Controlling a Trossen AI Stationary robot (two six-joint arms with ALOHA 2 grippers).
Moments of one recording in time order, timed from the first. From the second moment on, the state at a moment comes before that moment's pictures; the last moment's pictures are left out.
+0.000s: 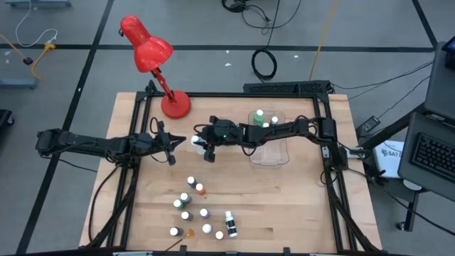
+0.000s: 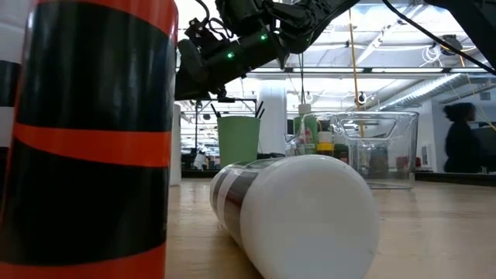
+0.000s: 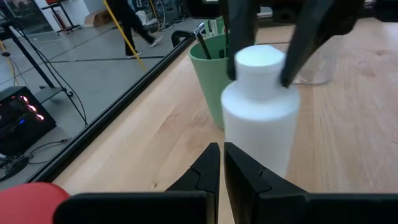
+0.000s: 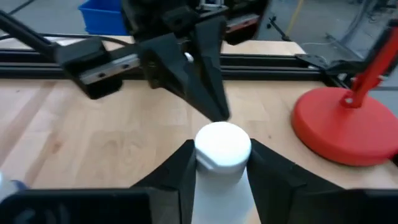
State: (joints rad) left arm 0.02 0.58 0.11 0.19 -0.37 0.09; right arm -0.08 2.07 1.49 0.23 0.03 -0.06
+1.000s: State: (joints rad) left arm 0.02 0.58 0.11 0.21 -0.37 0.07; right arm 0.29 1.30 1.35 -0.70 0.76 0.15
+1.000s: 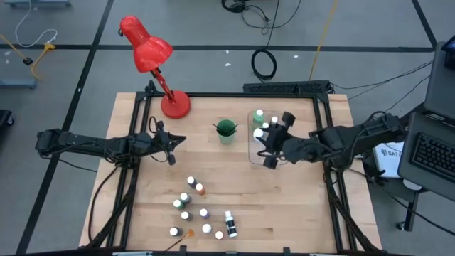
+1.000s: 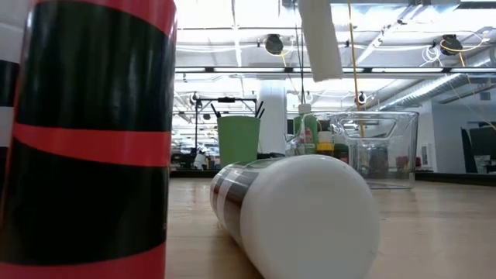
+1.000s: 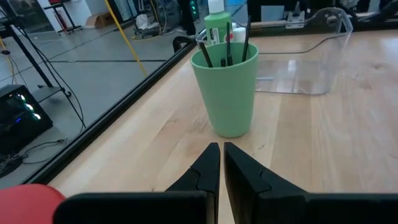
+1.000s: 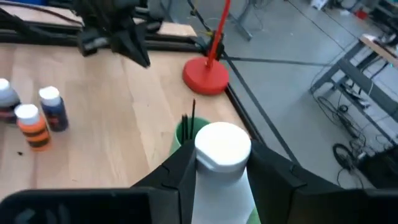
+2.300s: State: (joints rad) left arm 0.02 0.58 0.10 0.21 -0.37 0.09; right arm -0.05 1.31 0.44 0.58 0.52 0.01
